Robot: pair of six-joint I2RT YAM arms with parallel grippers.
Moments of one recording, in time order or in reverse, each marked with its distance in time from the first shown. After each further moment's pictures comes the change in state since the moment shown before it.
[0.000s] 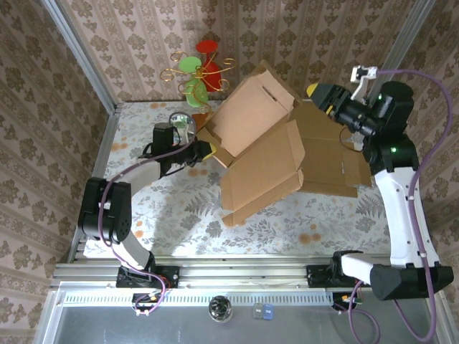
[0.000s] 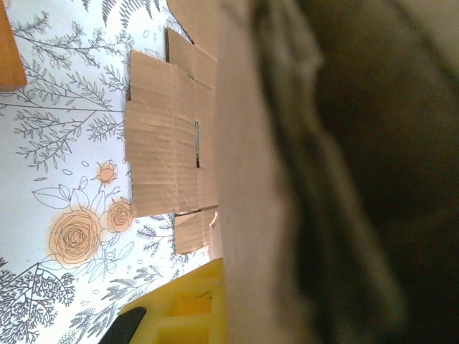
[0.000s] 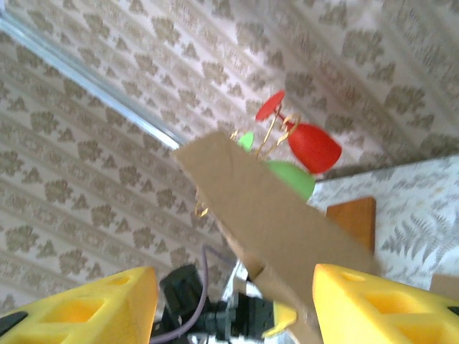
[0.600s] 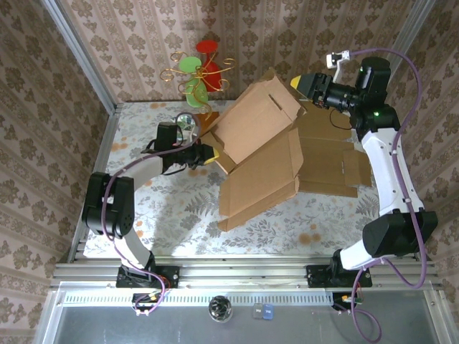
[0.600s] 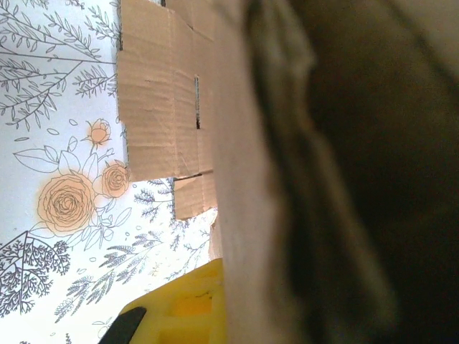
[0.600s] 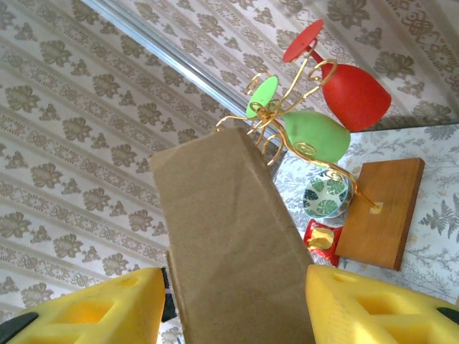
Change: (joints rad) left arm -0.002 0.055 0.069 -0.162 0.089 0.095; right arm 0.015 0.283 0.158 -0.010 -0.283 -0.092
